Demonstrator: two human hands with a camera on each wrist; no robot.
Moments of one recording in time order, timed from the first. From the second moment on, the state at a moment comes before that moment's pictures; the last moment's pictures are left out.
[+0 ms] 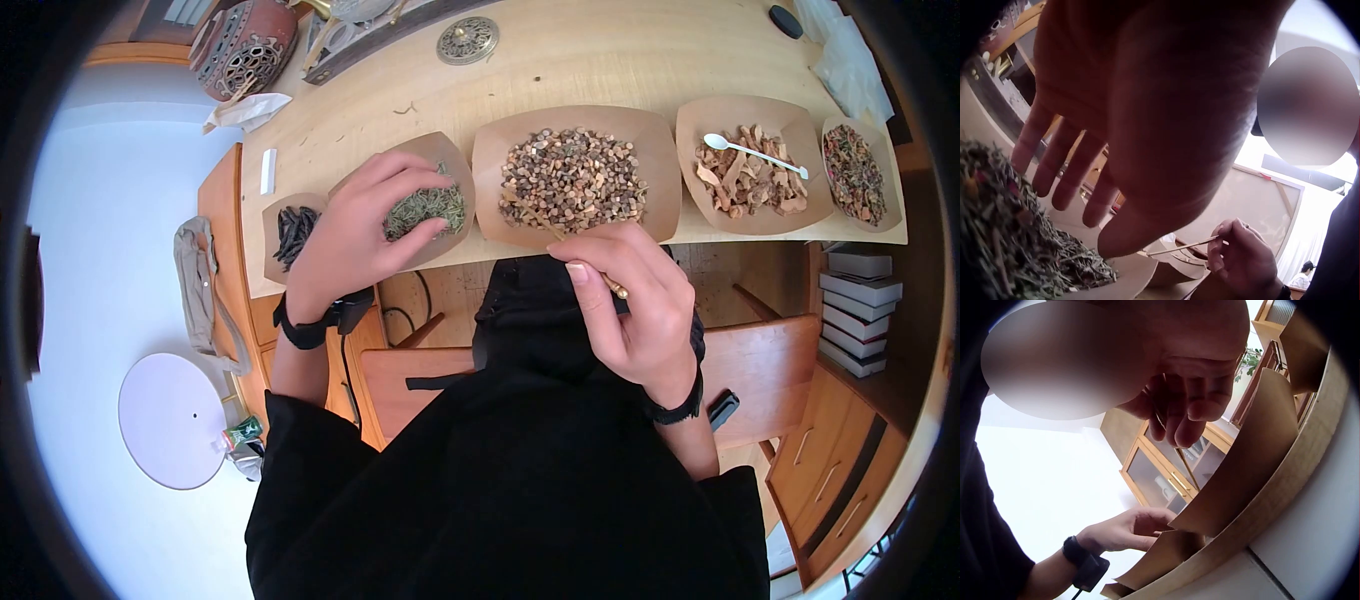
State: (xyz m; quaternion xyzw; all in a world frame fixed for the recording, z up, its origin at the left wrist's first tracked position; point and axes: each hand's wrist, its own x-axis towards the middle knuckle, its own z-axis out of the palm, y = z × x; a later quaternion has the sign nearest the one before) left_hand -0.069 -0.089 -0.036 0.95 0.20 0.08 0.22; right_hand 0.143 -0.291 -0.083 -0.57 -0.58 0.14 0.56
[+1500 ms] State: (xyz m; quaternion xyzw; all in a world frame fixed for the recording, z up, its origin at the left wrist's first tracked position) left_hand -0.102 -0.083 -0.040 0.94 0.25 0.06 0.22; right_hand 0.143 -0.290 -0.087 -0.57 -0.58 0.13 0.56
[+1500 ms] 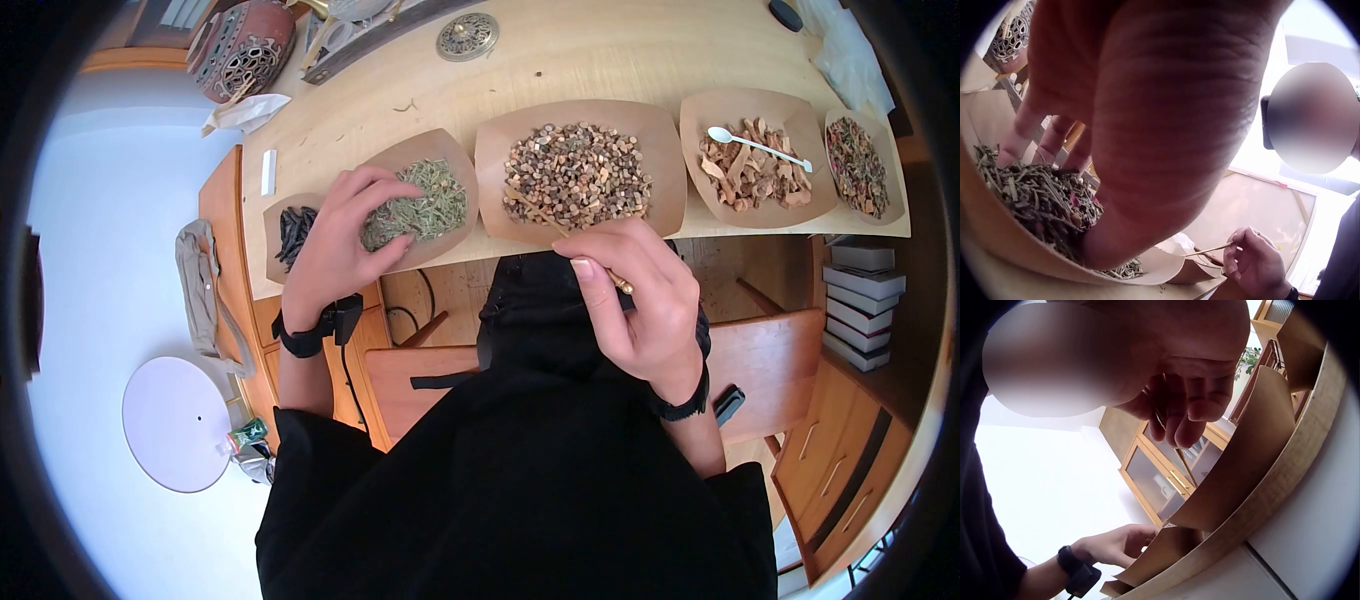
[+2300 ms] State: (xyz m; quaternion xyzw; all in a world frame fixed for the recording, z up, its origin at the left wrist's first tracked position) left_hand -0.123 -0.078 -0.041 0.88 0.32 0.11 0.34; right_hand 0.146 -0.293 -0.087 -0.59 -0.57 0.14 0.56
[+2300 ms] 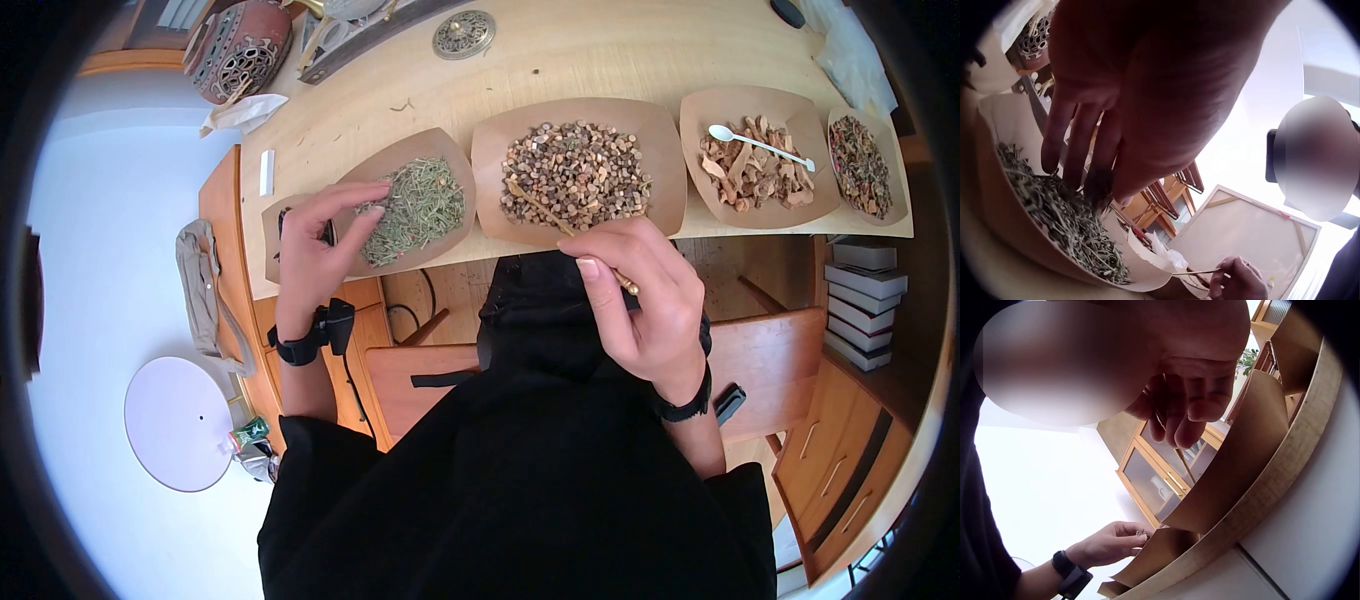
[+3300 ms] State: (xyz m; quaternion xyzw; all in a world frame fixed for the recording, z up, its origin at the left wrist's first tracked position) left_hand -0.120 -0.078 -0.043 0.86 0.35 0.16 0.32; right_hand 0.142 -0.291 -0.086 -0.59 -0.57 0.14 0.56
